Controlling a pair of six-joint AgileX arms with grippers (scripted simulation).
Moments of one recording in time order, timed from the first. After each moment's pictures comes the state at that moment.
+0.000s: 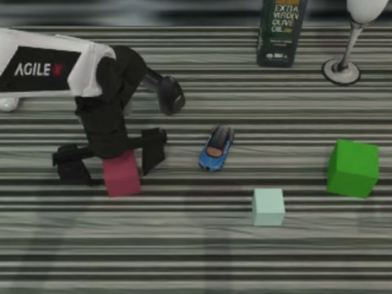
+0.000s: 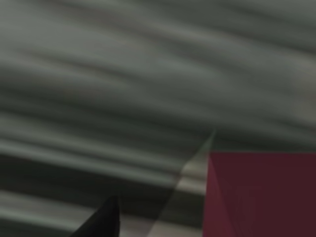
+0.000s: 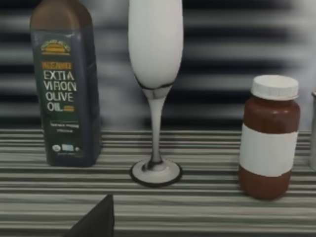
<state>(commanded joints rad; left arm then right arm) -0.39 2.15 1.39 -0.81 0.00 -0.60 0.01 0.00 0.00 0.00 0.00 0.00</state>
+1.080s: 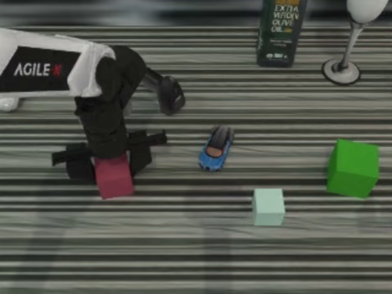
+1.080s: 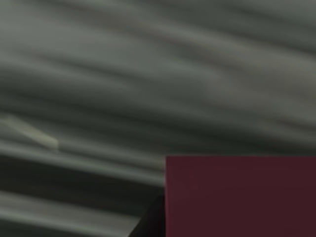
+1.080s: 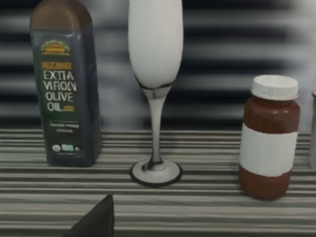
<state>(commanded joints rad) -0.39 2.15 1.39 -0.81 0.00 -0.60 0.01 0.00 0.00 0.00 0.00 0.00</state>
